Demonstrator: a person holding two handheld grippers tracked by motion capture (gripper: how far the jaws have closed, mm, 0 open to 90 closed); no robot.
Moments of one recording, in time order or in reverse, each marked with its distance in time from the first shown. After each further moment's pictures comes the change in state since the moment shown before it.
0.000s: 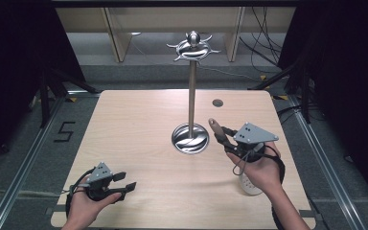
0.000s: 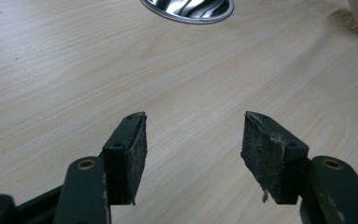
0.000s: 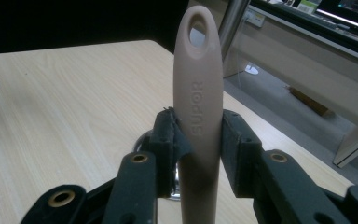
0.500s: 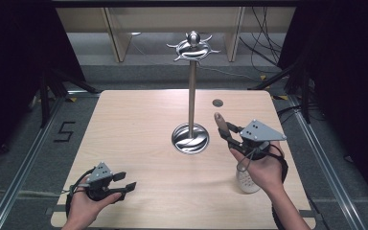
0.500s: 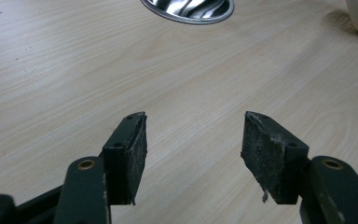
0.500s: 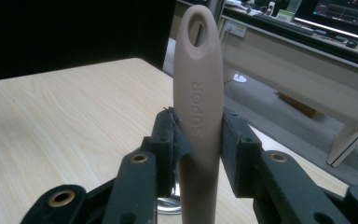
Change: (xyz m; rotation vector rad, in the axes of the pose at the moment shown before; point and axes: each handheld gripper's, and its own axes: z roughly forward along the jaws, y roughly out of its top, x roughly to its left) left arm 0.000 0.000 0.000 -0.004 0.000 0.000; right arm -0.005 0.002 -0.006 -0.062 -0.046 0.087
